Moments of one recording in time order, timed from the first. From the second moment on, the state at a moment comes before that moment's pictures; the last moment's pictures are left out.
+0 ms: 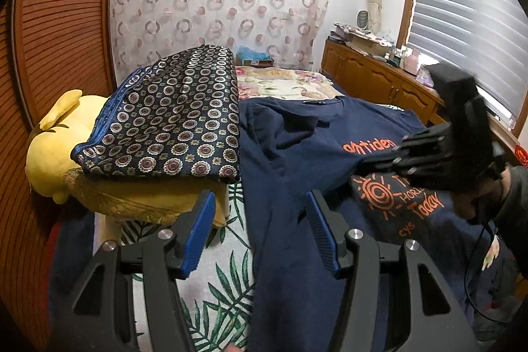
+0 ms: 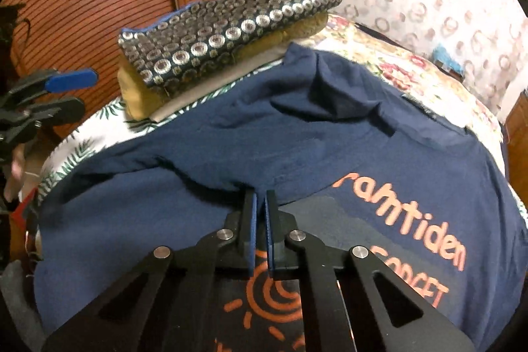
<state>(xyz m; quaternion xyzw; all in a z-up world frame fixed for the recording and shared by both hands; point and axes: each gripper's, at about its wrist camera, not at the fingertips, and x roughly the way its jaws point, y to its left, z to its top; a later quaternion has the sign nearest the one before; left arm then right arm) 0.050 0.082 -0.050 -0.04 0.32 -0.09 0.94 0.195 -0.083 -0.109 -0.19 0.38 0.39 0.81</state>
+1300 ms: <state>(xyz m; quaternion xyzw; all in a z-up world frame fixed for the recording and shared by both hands) 0.144 -0.005 -0.082 0.01 0.40 -0.12 0.91 0.229 -0.351 -0.050 -0.12 0.37 0.13 0.91</state>
